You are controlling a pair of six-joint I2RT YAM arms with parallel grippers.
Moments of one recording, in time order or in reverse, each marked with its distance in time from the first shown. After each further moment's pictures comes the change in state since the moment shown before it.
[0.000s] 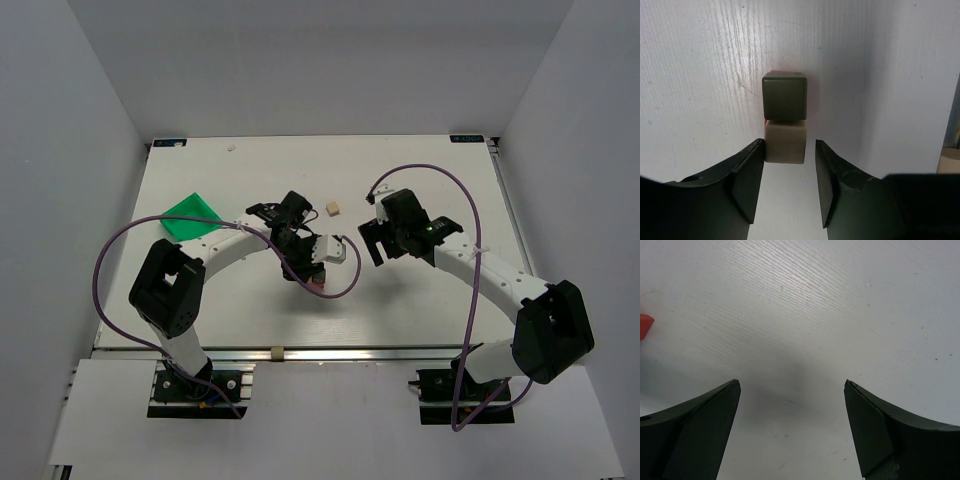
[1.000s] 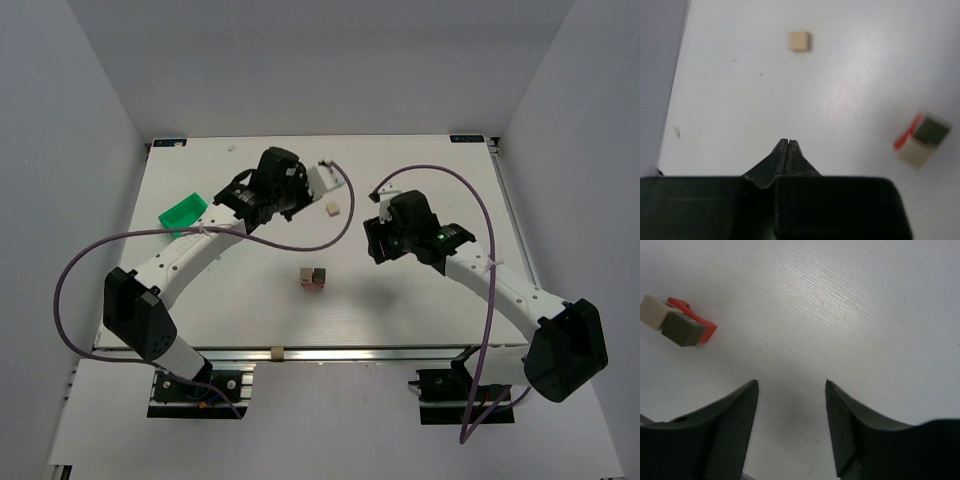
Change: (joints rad) left arm 0.021 -0.178 0.168 0.150 -0.353 -0.206; right arm 0.001 -0.085 -0.029 0.038 -0.141 0.048
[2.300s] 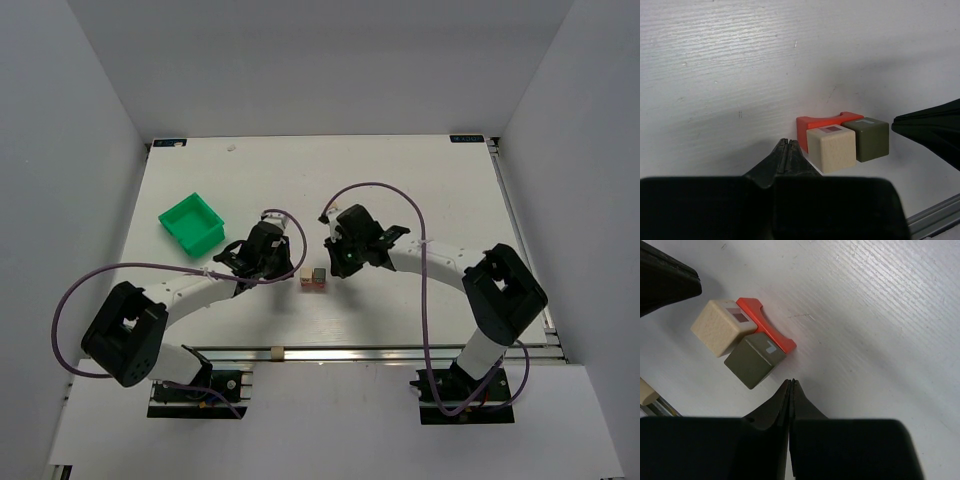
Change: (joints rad) left arm -0.005 -0.168 -0.690 0.480 -0.145 -1.252; right arm 0.185 0.357 0.052 0.192 -0.175 0.140
